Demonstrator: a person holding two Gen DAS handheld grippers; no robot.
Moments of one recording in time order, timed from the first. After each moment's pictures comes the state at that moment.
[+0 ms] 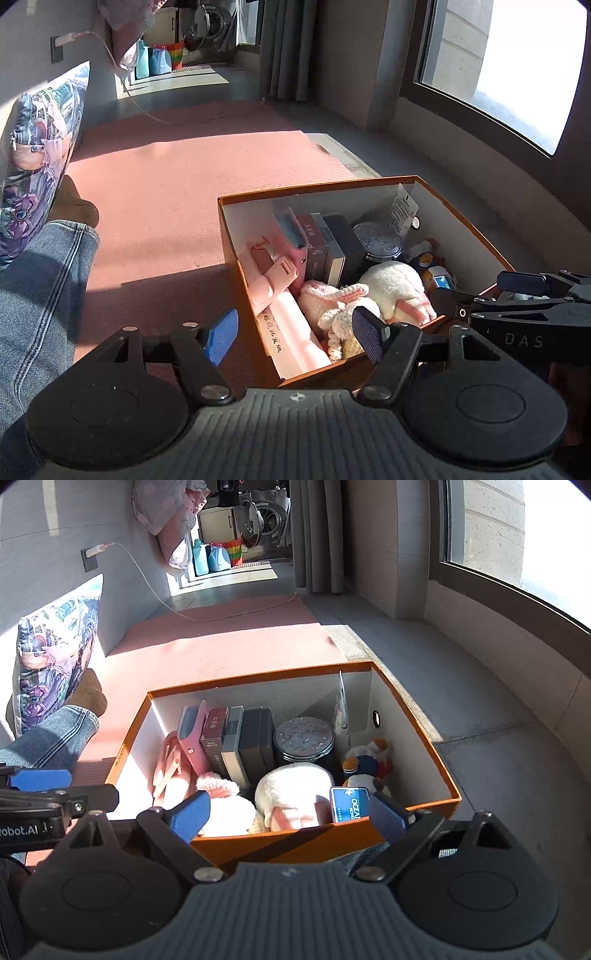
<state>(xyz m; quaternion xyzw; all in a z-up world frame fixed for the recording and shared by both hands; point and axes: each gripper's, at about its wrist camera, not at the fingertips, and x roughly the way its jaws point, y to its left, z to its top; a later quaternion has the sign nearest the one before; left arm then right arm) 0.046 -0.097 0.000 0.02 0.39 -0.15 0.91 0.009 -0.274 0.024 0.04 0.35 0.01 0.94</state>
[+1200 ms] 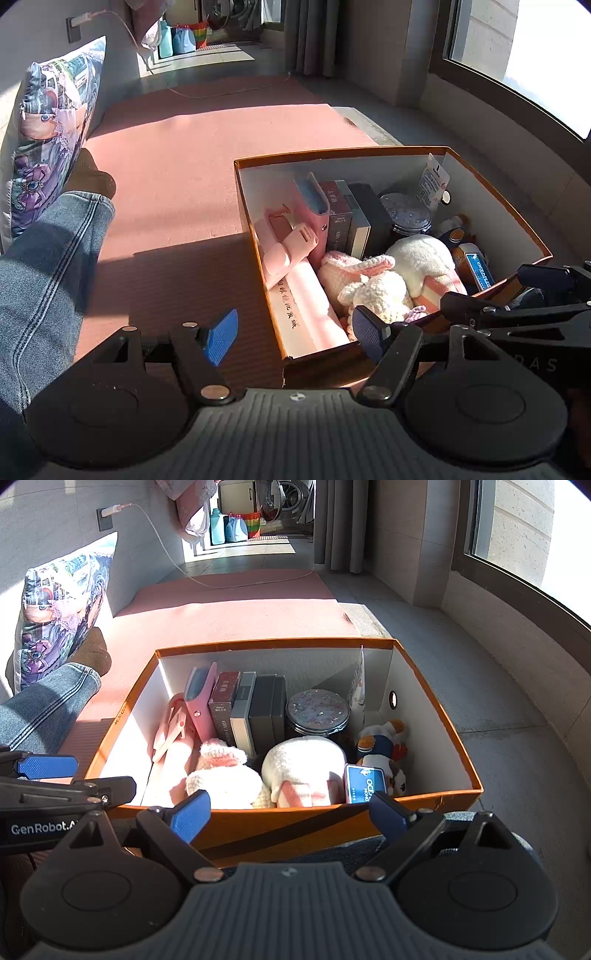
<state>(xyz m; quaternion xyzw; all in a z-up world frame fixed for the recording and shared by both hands) 0.047 -0.104 -0.020 0.04 0.42 -0.10 0.90 0.015 -0.260 0.012 0.00 0.38 0.02 0.92</state>
